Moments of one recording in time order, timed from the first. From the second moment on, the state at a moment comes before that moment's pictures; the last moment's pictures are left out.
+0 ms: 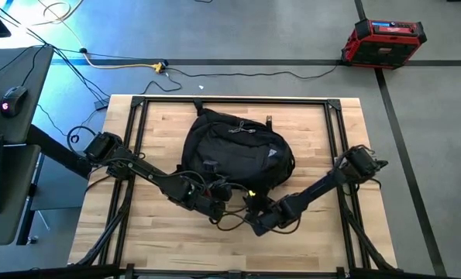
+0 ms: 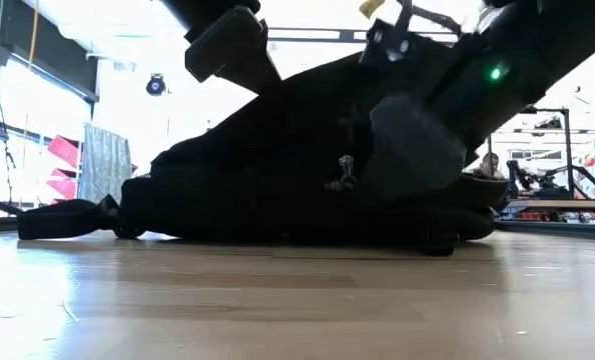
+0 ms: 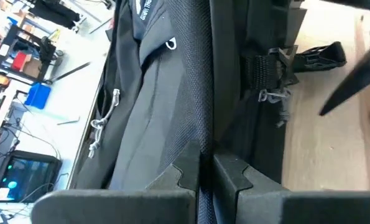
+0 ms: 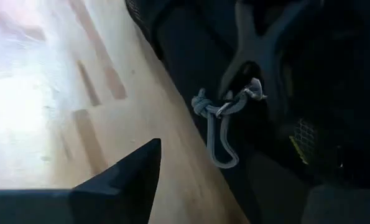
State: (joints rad) left arm -0.43 1.78 1.27 -0.46 -0.88 -0.06; right arm 0.52 1.98 1.11 -0.29 0.86 0.70
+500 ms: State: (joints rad) left arm -0.46 1.78 1.27 -0.46 -0.86 -0.07; right arm 0.42 1.97 1.11 -0.34 0.79 0.72
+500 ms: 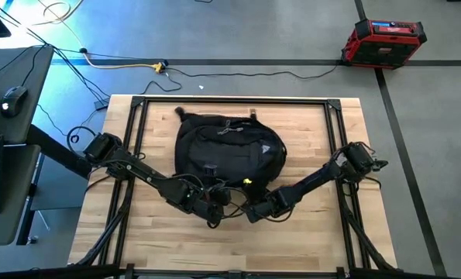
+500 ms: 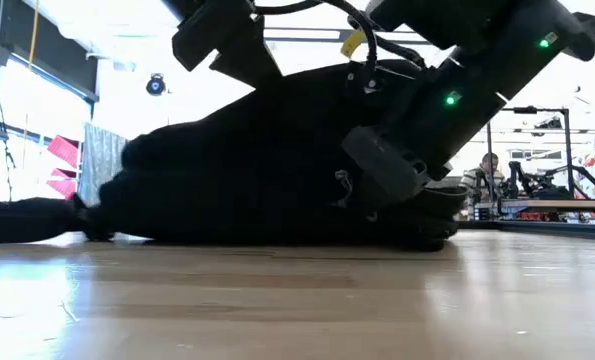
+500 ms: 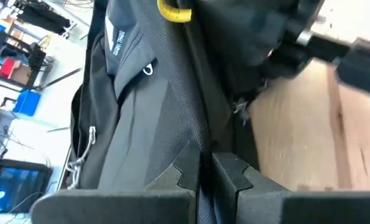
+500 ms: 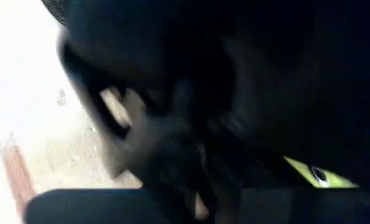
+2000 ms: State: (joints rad) left arm -0.58 1.59 1.06 -0.83 -0.91 -0.23; right arm 0.62 1.83 1.11 -0.53 0.81 0.71
